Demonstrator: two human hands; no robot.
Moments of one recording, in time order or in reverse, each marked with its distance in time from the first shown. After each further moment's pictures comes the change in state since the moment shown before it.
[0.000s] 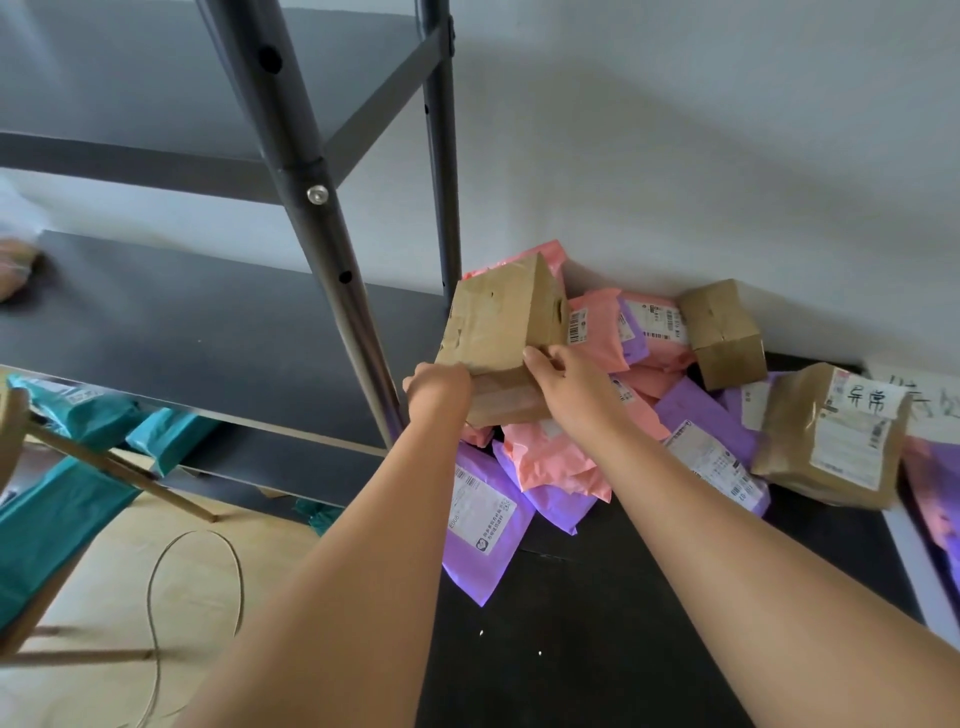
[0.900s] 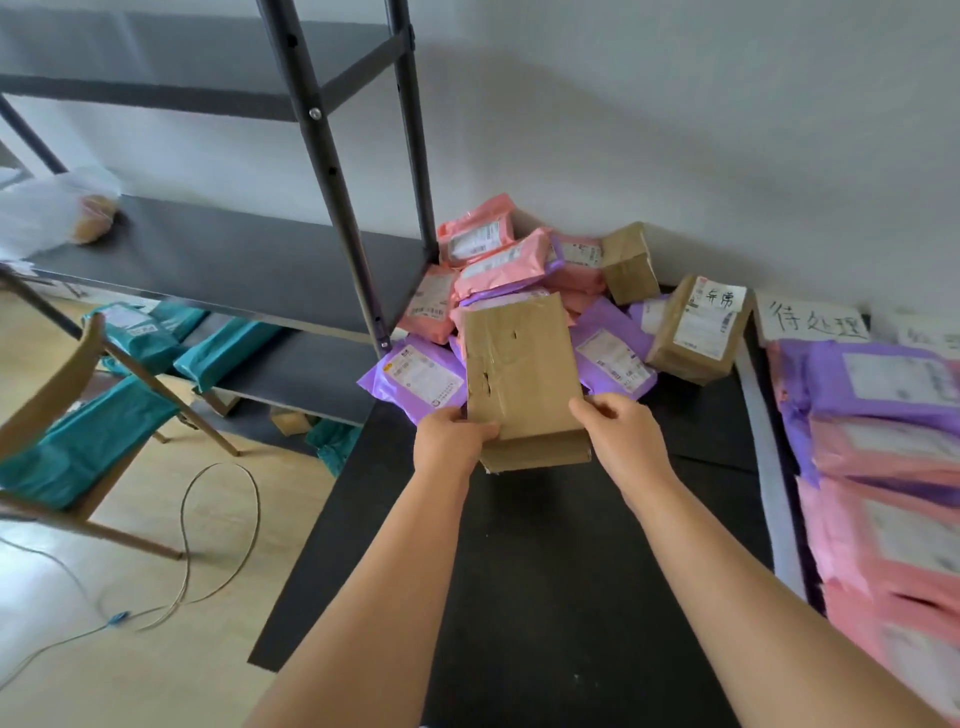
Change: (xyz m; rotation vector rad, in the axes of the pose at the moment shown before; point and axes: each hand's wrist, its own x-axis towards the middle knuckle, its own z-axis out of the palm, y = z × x) left_hand -0.277 -0.138 0.018 -0.314 -0.125 0.019; right_hand -0.259 0.107 -0.092 0.182 0.083 0.154
